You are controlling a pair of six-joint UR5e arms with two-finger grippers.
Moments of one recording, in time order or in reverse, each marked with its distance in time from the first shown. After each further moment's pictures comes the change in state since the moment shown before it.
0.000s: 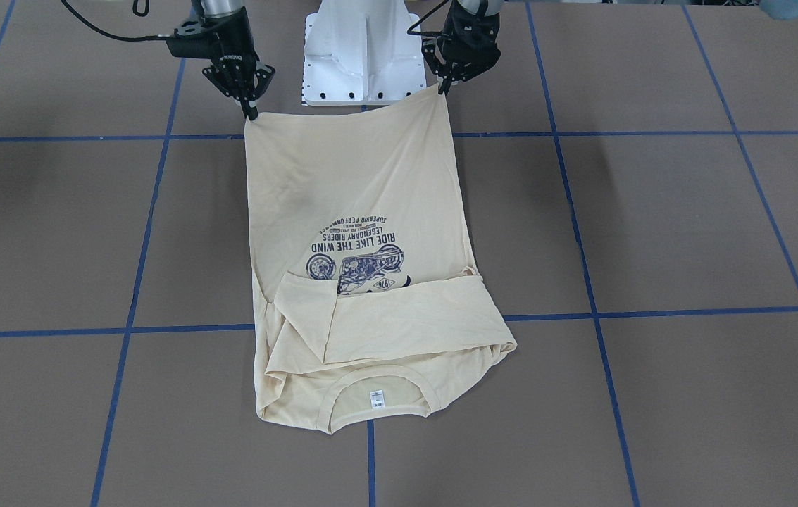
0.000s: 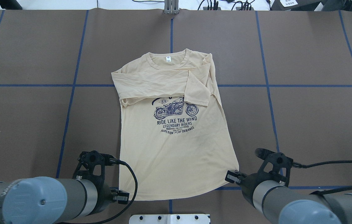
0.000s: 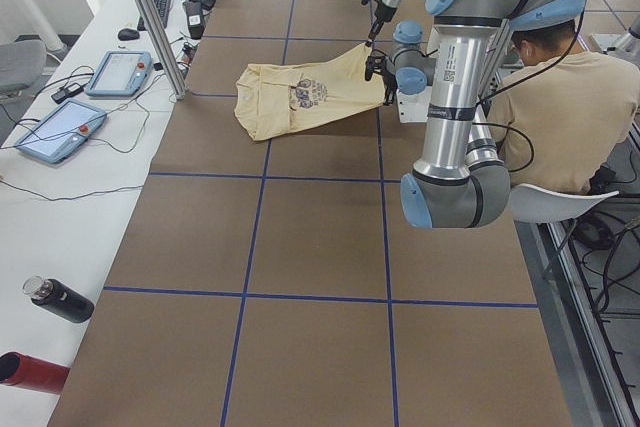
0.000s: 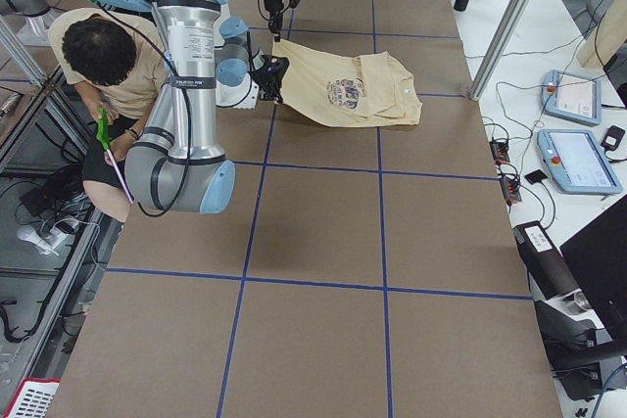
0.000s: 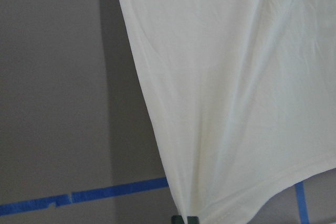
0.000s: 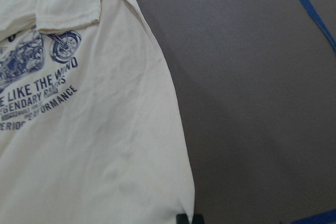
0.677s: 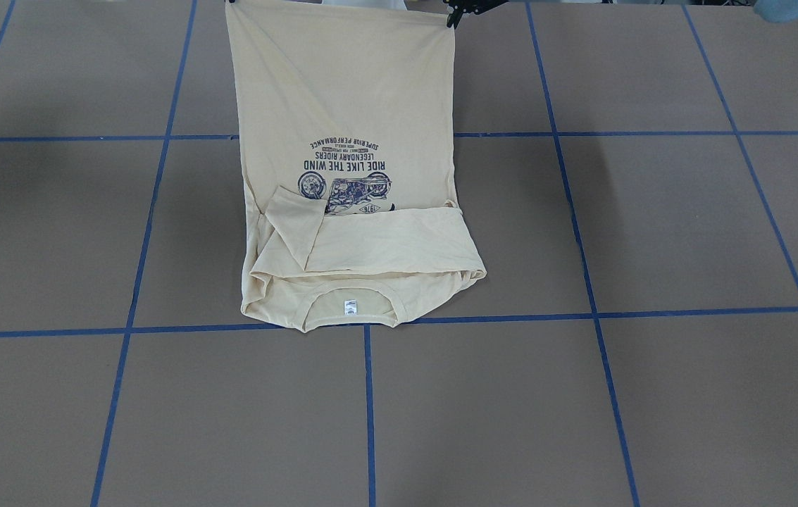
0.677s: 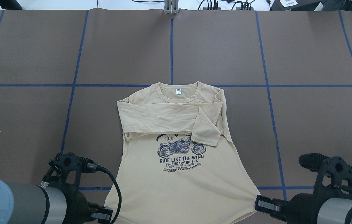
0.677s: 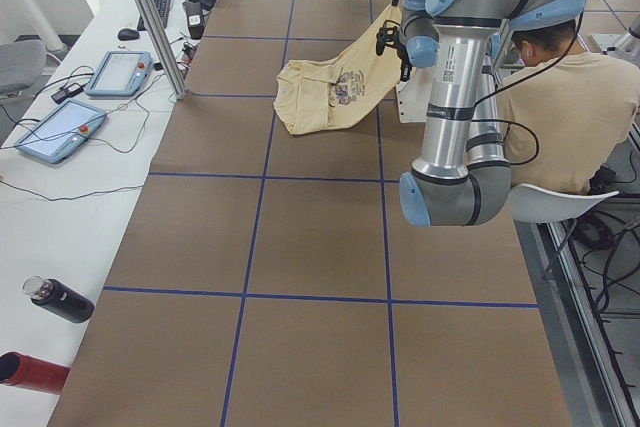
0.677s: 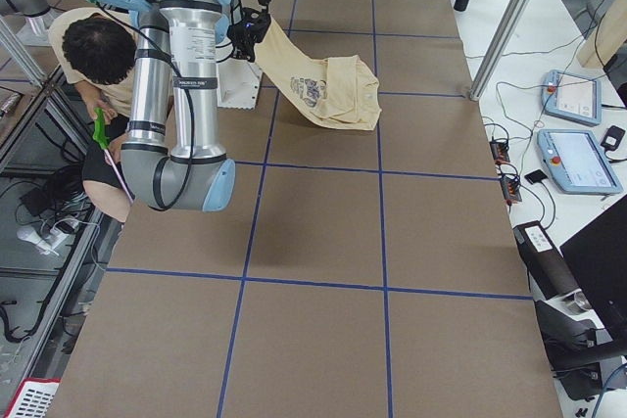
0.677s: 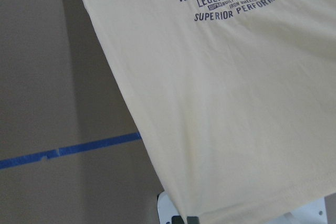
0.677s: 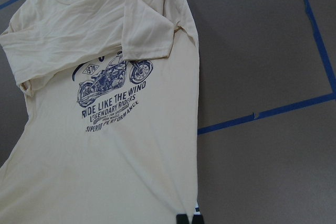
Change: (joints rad) left arm -0.009 -0.041 -0.201 0.242 -0.095 0.036; right arm -0.032 0.023 0.329 -0.261 0.149 -0.017
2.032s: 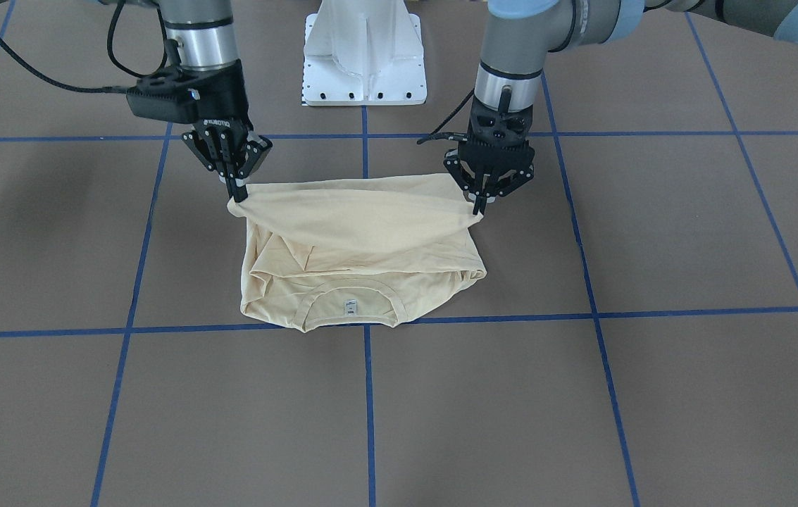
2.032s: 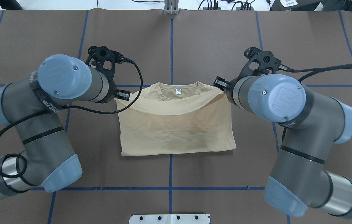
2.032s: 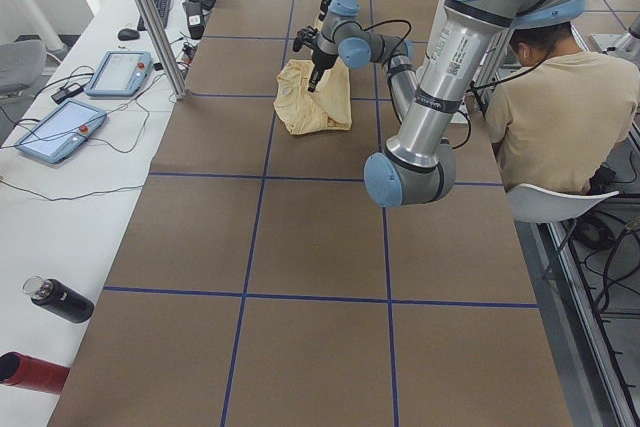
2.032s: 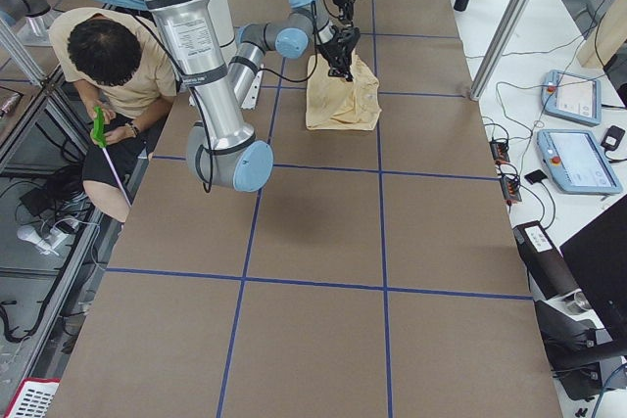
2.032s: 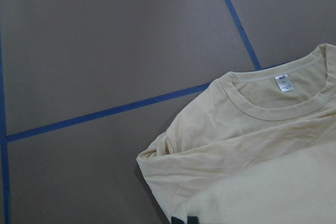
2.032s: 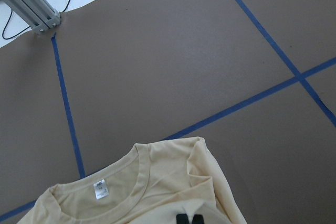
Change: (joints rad) left arm -0.448 -0.255 0.600 -0.223 0.070 0.381; right arm 0.523 0.354 -0.696 0.244 0.008 -0.201
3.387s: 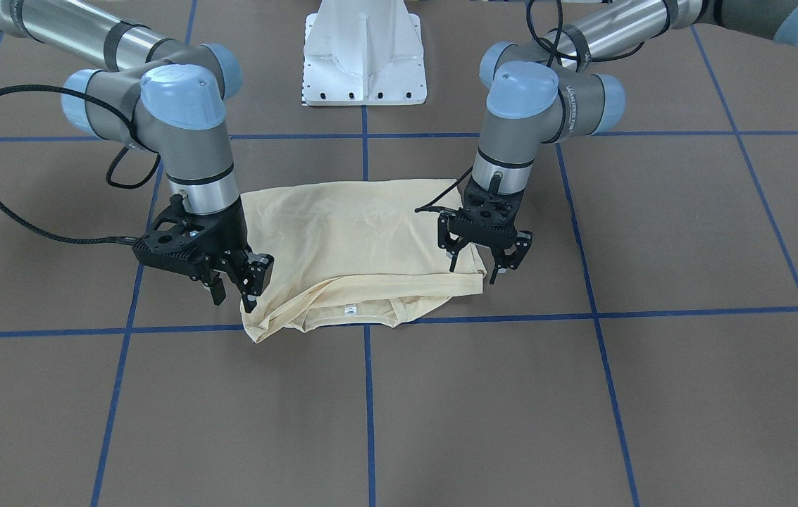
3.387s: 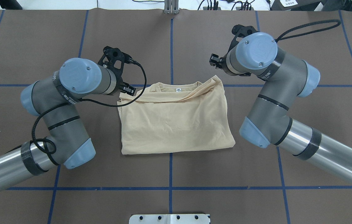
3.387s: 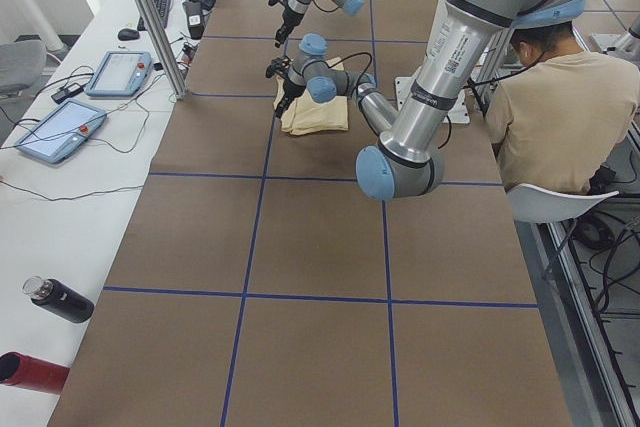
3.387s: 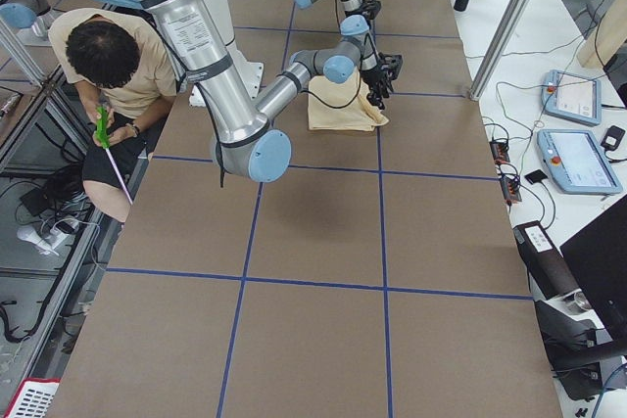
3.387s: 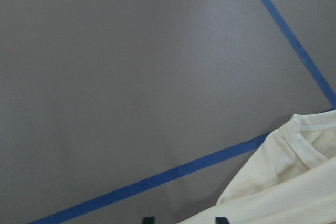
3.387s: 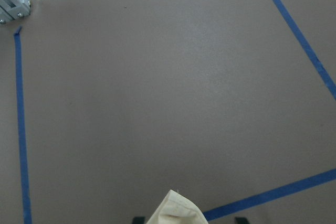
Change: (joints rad) left arm -0.020 0.006 0.201 -0.281 -0.004 0.171; right arm 0.172 0.094 -0.352 0.222 0.228 -0.241
